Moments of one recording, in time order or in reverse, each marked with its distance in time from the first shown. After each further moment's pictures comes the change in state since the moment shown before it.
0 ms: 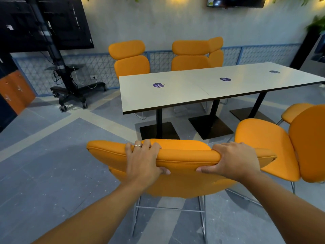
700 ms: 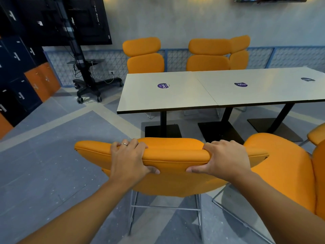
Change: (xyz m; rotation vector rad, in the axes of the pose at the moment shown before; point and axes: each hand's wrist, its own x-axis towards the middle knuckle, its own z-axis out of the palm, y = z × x) left_hand 0.087 0.099 0.040 0.085 0.160 -0.135; right_hand 0.092 0.141 0.042 0.038 0.000 -0.204
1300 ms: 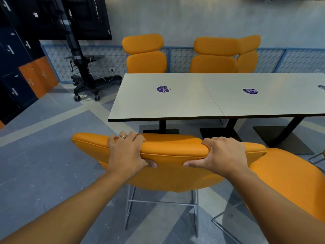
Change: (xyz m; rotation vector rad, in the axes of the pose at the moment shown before) left_hand 0.152 -0.005 0.062 -0.014 -0.012 -0.044; right_hand 0.150 0.058 0.043 0.046 0.029 0.028
